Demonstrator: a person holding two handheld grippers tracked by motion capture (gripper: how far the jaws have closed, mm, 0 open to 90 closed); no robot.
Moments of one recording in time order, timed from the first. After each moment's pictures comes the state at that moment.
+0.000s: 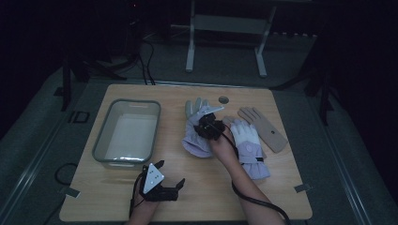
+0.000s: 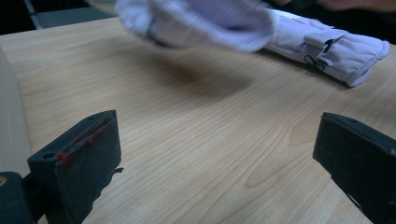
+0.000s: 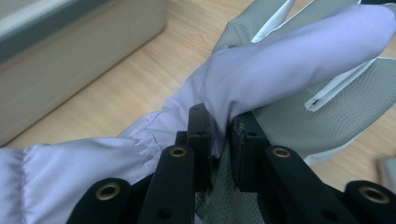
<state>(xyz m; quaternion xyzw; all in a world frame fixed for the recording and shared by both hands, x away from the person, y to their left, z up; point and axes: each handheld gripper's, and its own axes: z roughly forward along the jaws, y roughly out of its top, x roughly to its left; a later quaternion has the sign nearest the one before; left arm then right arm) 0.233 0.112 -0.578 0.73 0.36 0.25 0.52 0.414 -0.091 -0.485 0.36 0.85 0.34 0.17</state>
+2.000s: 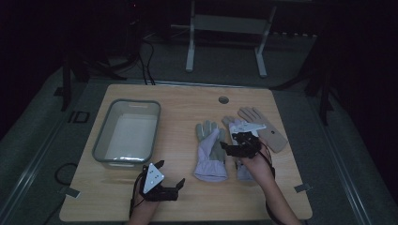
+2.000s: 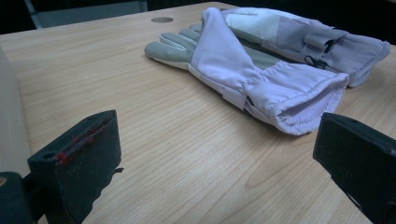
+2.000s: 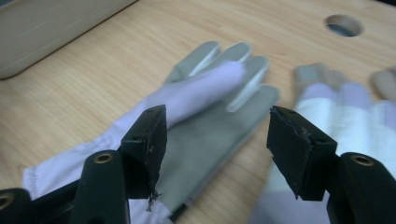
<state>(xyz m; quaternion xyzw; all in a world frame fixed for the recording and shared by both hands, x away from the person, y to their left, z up) 0.234 0.112 -0.578 0.73 0.36 0.25 0.53 0.357 -0.201 -0.478 0.38 0.83 0.36 0.19</state>
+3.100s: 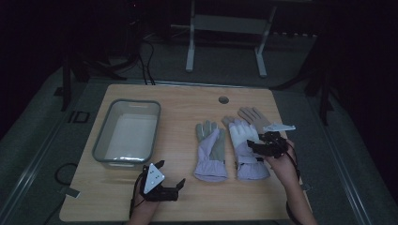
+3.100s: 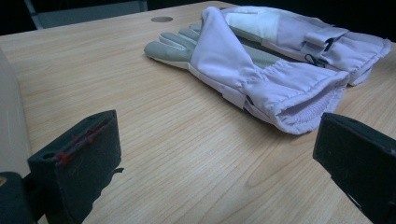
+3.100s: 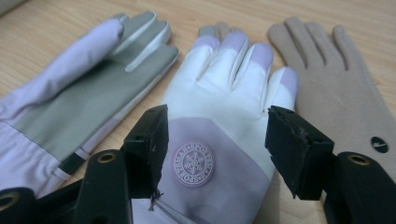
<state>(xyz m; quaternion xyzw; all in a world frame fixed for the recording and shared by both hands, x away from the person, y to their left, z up) 0.233 0.111 -0.578 0.73 0.36 0.25 0.52 0.368 -0.282 -0.488 0.44 0.80 0.34 0.21</state>
